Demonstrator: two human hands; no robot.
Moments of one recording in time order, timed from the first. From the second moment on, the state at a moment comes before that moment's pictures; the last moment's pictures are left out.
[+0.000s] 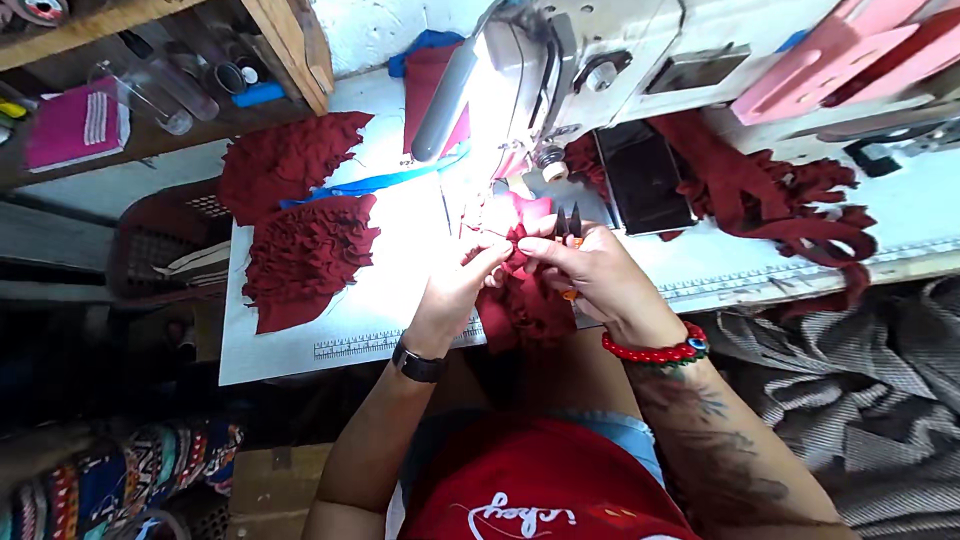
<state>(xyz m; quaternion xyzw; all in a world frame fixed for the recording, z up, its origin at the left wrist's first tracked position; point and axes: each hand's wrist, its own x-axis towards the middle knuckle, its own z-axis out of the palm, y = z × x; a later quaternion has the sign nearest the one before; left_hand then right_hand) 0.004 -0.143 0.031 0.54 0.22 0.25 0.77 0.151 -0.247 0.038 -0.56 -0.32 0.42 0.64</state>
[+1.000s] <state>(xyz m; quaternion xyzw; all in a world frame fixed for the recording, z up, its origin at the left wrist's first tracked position) -0.004 -0.087 -0.001 0.98 0.13 0.15 0.10 0.175 -0.210 0.018 -0.75 -0.52 0.19 0.37</state>
